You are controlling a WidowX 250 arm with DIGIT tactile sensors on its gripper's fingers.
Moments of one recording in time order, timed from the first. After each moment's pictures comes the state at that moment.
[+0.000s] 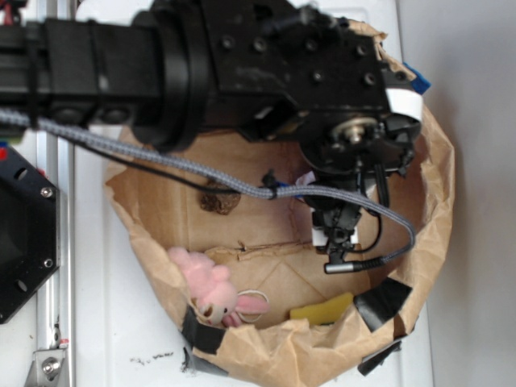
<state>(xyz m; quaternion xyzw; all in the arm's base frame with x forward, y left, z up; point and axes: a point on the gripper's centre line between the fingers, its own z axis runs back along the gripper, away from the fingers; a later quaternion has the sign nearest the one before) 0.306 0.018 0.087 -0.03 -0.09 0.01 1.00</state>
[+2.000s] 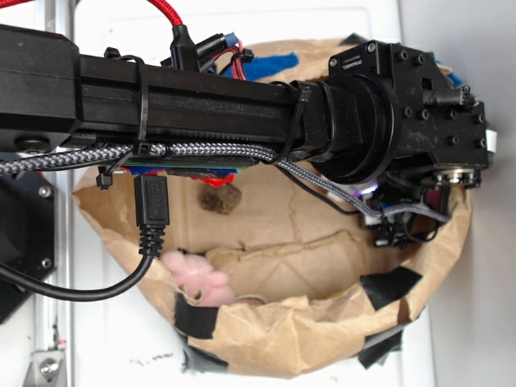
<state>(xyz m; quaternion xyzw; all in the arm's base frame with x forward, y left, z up) 0.355 0.025 0.024 0.03 -0.03 0.01 1.00</state>
